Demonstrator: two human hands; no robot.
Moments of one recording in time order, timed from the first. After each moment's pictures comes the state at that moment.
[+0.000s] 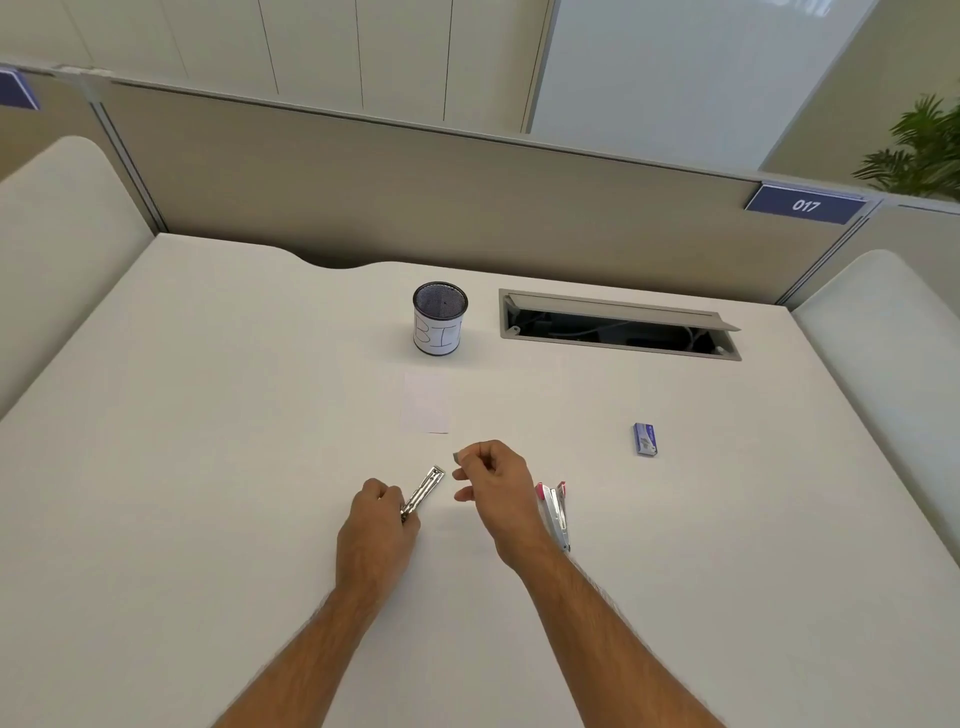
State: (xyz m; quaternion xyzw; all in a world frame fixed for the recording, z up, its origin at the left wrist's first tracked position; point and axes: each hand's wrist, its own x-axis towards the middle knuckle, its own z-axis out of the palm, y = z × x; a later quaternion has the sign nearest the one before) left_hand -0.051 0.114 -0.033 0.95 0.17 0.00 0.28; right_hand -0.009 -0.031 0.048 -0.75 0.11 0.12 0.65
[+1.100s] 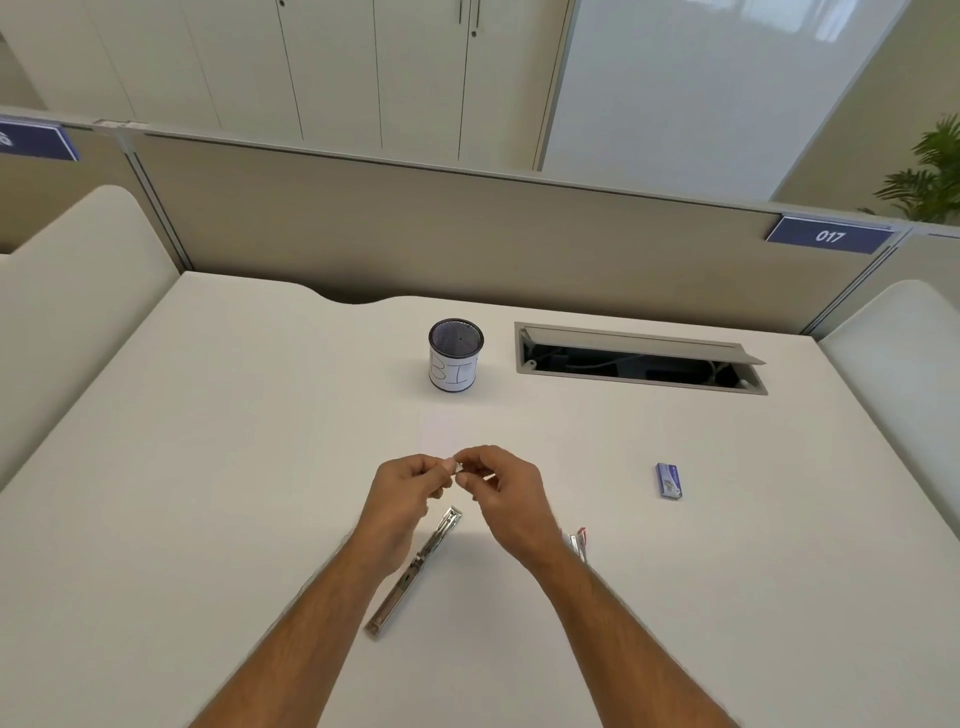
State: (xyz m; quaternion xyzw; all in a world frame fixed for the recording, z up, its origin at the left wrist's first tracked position) left_hand 0.010 0.122 0.062 0.66 0.21 -0.07 0.72; right_hand 0.037 -0.030 0.055 -0.82 -0.09 0.08 0.56
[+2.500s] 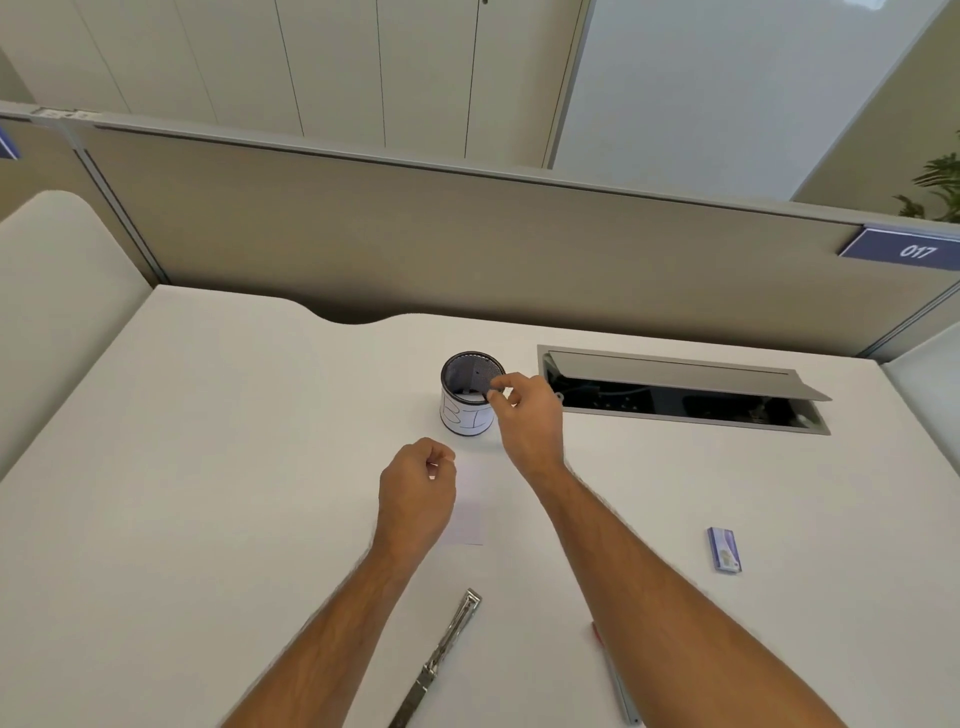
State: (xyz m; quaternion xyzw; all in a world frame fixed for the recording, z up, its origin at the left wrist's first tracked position) left_hand 0.124 0.139 0.043 0.83 0.21 0.05 0.52; right_hand 0.234 0.015 0.044 -0.90 0.00 -0.04 0.43
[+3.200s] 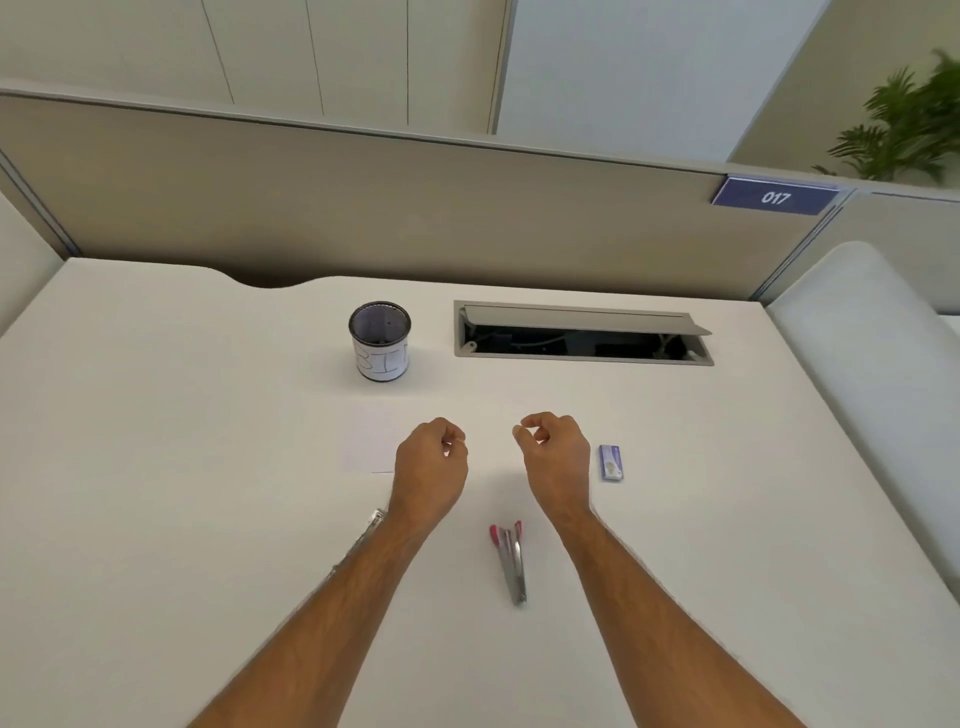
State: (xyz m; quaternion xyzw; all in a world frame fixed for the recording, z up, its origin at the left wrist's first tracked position) left_hand 0.077 0.013 0.046 0.85 0.14 0.02 0.50; right_hand 0.110 -0.145 0.028 -0.89 0.12 -0.05 0.44
